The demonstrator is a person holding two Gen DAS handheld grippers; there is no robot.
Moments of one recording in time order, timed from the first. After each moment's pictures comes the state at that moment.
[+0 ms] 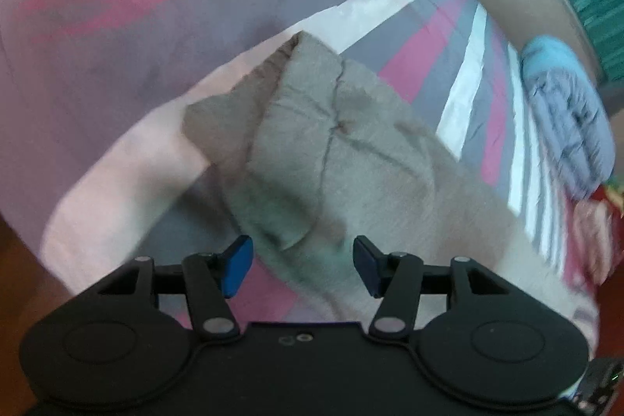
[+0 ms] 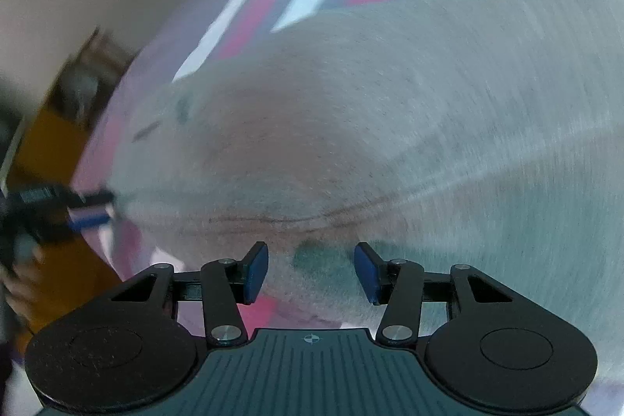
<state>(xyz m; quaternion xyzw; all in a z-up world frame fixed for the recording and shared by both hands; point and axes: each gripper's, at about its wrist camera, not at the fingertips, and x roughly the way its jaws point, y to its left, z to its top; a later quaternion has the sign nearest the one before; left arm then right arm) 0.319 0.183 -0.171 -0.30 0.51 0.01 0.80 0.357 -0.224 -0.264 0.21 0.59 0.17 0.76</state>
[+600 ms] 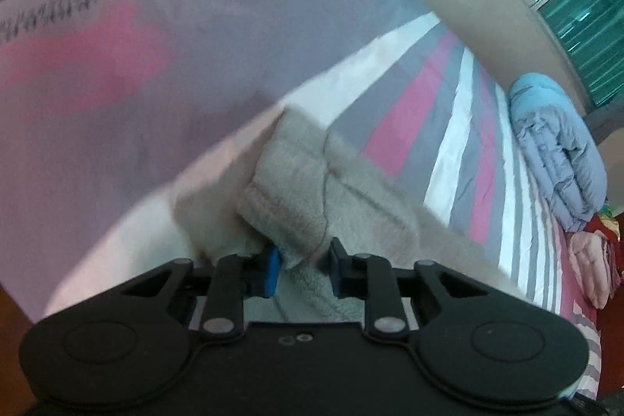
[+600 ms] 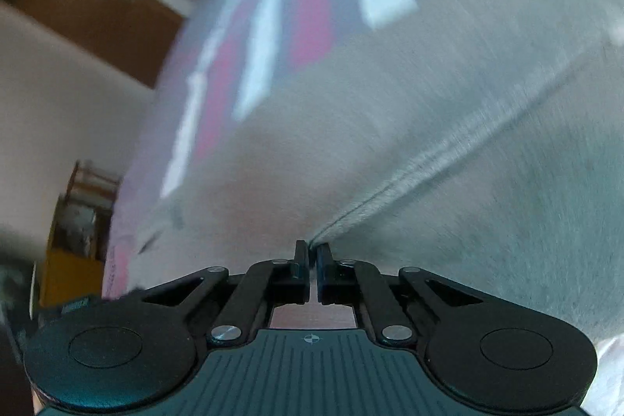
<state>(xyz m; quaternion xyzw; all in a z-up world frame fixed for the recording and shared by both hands) 0.333 0.202 -0.145 -0.29 0.44 0.02 0.85 0.364 -0.200 -0.237 0.32 0.51 0.10 0.80</state>
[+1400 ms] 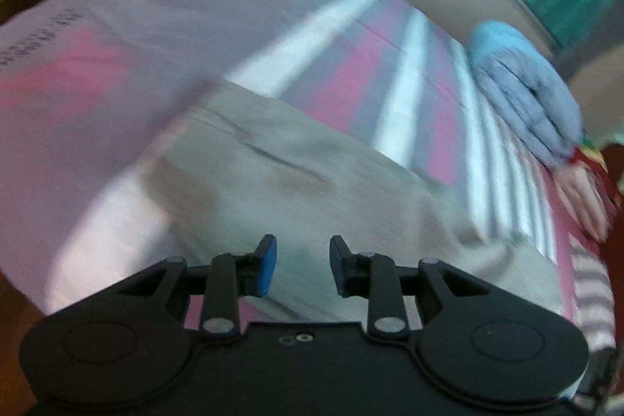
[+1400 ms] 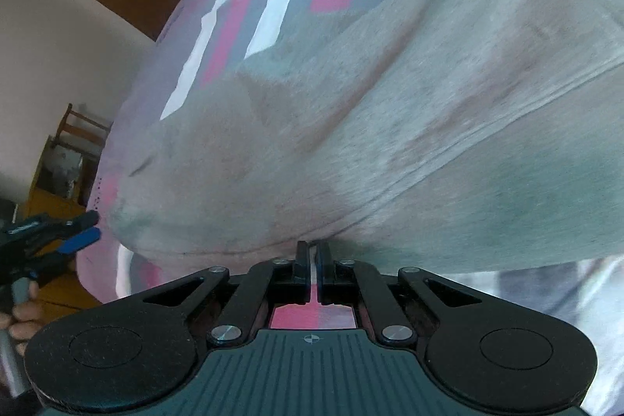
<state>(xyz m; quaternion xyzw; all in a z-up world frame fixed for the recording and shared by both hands) 0.295 0.146 -0.120 -0.22 0.46 -0.05 0.86 0.315 -0.161 -0.253 0.25 0.56 0.10 0.78</state>
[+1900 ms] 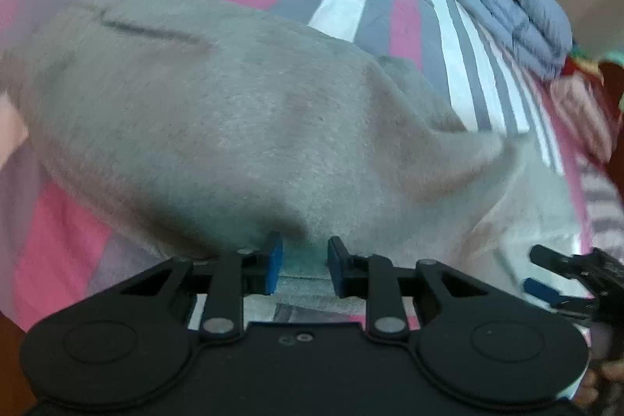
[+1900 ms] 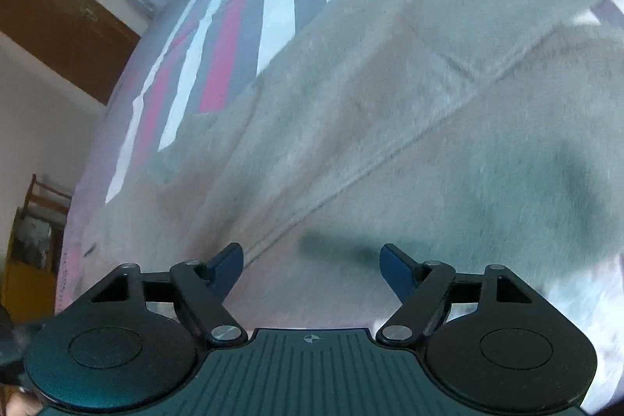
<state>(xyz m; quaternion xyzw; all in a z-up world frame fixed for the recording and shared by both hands) 0.299 0.056 -0.186 -0.18 0.52 -0.09 0.83 0.317 -0.269 -0.245 0.30 0.52 0.00 0.80</state>
